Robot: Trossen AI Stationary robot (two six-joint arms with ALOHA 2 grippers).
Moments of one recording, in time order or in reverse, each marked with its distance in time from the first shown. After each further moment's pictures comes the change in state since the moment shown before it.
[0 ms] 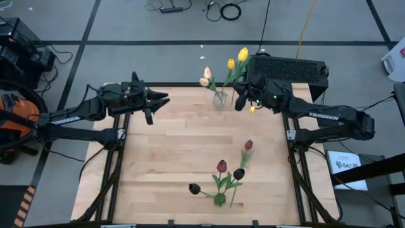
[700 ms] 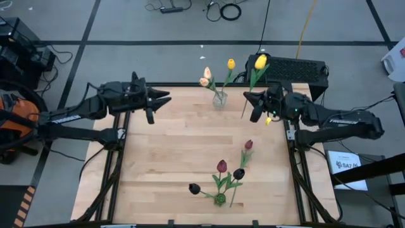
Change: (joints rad) left arm 0.000 0.032 0.042 -0.002 0.009 0.071; right arm 0.240 -0.253 -0.001 -0.280 0.208 0.143
